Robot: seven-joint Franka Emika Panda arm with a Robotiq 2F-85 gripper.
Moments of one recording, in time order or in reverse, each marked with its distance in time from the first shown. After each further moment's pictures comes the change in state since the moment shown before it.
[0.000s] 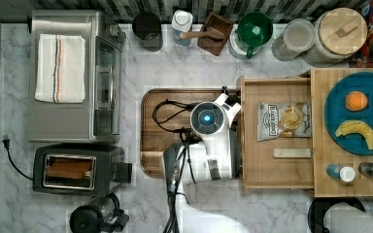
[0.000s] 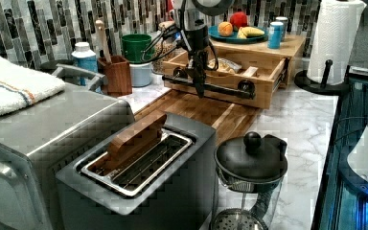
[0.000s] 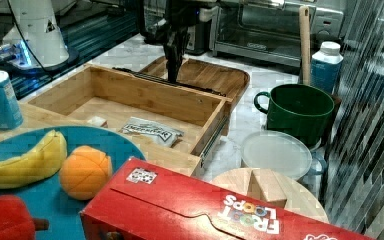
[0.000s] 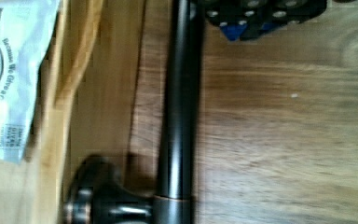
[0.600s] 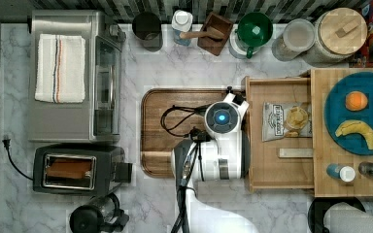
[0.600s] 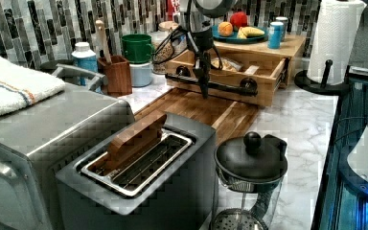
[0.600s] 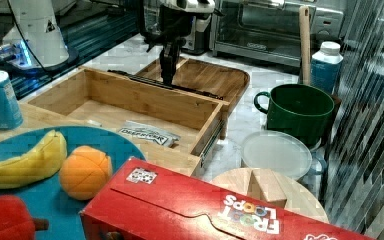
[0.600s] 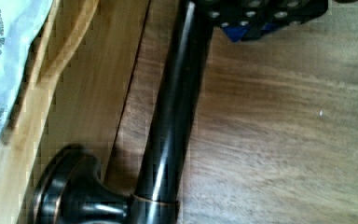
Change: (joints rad) arm 0.024 0.010 -0.076 0.004 0.063 -0.003 -0.224
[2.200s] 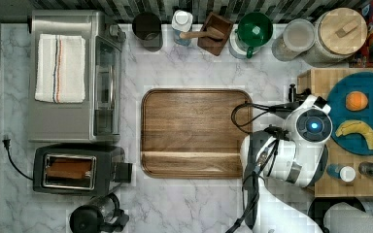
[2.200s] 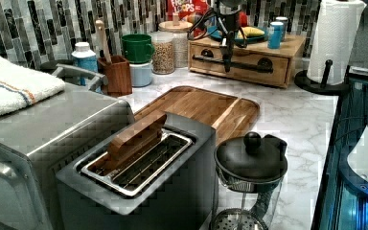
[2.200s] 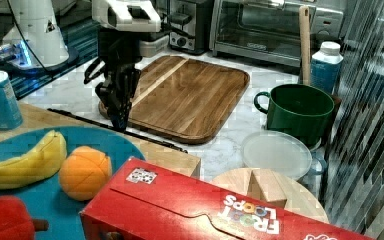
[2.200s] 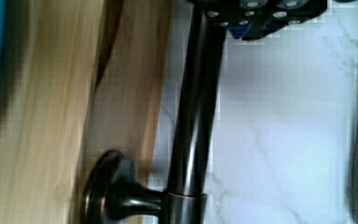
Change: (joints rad) arm -0.182 0.090 -0.179 0.133 -0.030 0.098 -0.243
